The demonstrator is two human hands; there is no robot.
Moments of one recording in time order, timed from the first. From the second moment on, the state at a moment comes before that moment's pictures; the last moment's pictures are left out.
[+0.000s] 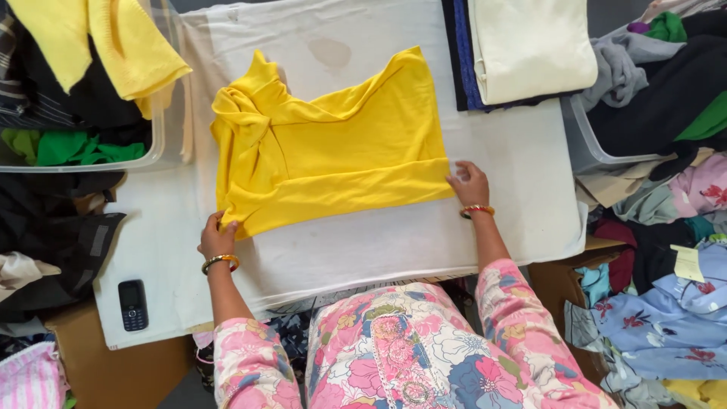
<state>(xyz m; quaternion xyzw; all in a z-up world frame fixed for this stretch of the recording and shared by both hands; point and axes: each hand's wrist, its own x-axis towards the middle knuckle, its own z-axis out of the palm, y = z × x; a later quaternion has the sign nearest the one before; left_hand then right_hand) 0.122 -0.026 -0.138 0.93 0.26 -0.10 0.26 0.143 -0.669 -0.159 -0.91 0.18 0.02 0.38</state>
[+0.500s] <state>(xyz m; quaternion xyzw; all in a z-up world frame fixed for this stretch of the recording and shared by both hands) 0.144 -0.029 -0.107 0.84 0.32 -0.03 0.44 0.175 -0.686 -0.169 -0.78 0.26 0.14 0.55</state>
